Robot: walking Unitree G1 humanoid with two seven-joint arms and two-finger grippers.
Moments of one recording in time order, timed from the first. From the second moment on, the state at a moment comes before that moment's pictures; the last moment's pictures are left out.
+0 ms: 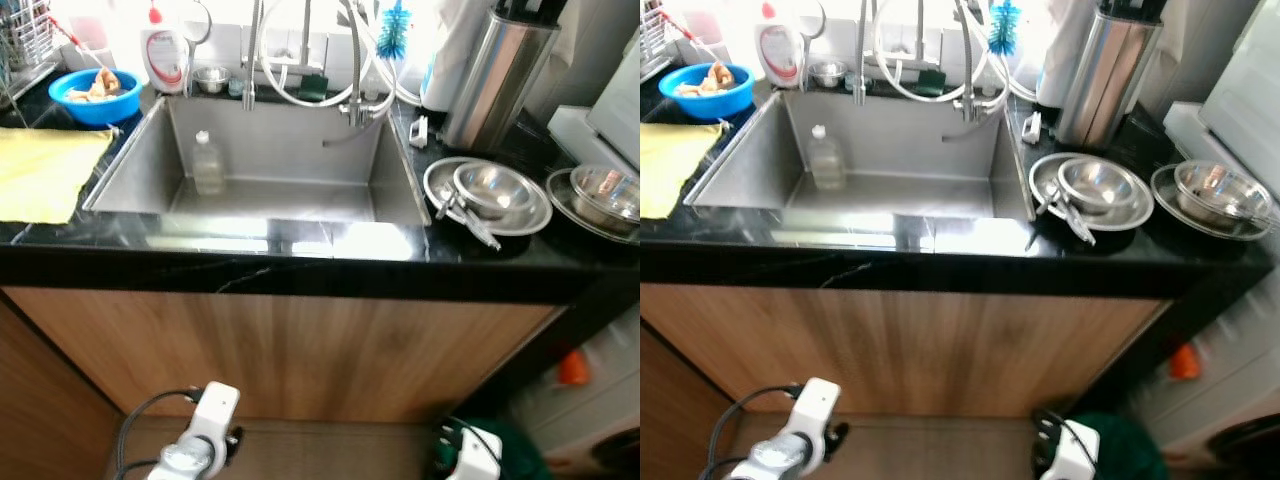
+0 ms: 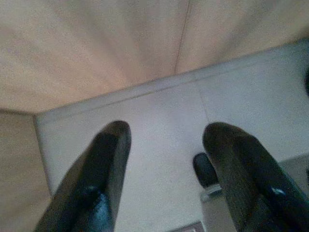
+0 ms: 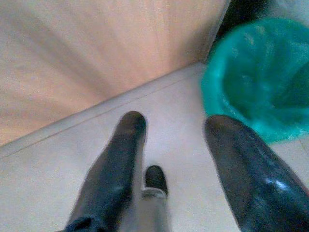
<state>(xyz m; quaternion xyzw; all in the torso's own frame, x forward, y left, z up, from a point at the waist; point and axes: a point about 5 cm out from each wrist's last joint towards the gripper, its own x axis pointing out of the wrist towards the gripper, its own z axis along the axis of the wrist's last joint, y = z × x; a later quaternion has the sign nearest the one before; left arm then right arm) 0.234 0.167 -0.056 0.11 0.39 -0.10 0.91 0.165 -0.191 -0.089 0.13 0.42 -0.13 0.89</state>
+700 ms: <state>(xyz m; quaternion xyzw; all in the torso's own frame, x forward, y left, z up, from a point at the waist) 0.231 0.188 -0.055 0.12 0.39 -0.09 0.91 0.166 -0.182 -0.090 0.15 0.41 -0.13 0.89</state>
